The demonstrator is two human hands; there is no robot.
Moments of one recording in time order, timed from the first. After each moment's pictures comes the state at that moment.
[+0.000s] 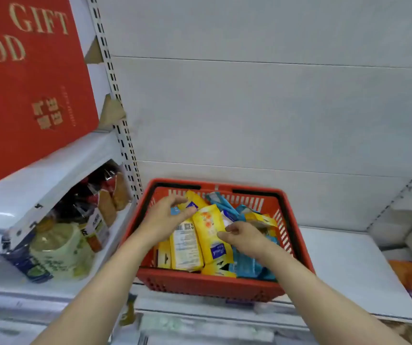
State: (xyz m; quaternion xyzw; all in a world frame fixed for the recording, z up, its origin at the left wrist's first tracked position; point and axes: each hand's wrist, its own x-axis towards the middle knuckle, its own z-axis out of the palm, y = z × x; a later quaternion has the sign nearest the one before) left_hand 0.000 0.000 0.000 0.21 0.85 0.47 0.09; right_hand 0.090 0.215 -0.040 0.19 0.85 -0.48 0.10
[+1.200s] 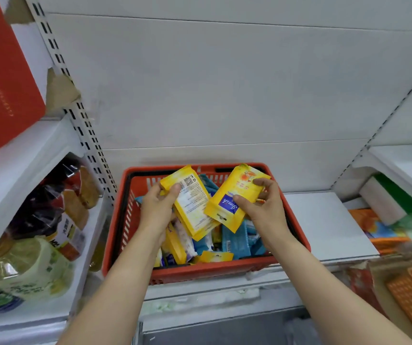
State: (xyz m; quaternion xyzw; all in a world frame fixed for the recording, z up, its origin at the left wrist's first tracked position) left_hand -0.015 0.027 -0.030 0.04 0.65 0.74 0.19; right_hand 0.120 0.210 -0.027 0.26 0.65 -0.66 -0.27
